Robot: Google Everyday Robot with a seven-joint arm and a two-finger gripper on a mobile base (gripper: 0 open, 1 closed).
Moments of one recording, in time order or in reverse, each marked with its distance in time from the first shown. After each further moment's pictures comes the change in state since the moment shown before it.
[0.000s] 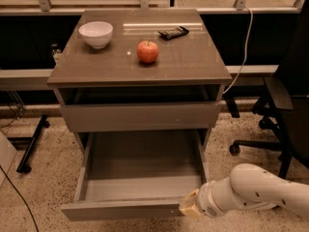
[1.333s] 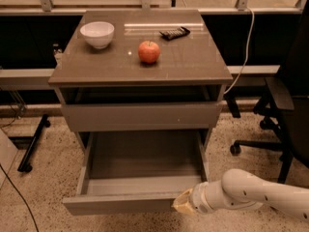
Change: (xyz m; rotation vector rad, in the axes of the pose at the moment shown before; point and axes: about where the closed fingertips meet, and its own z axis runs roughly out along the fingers) arm 0.018 -0.041 0.070 -0.014 -0.091 0.019
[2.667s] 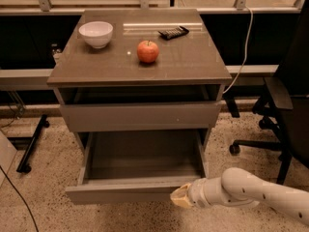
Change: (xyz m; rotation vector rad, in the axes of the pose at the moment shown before) arm -0.011 -0.025 0.012 0.022 -0.092 -0.013
